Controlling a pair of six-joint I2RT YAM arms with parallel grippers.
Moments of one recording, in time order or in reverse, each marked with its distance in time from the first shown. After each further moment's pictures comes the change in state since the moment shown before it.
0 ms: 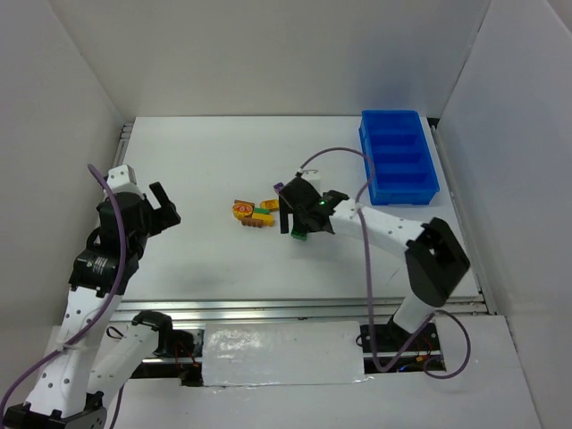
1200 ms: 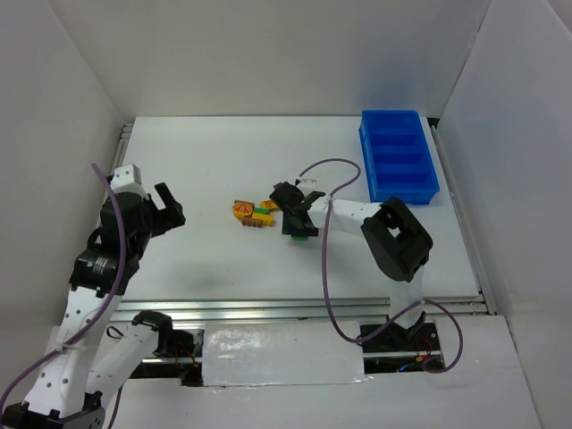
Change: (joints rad) left arm -0.018 0.000 0.000 0.008 0.074 0.004; right arm -0.024 0.353 0.119 0.050 0.047 0.156
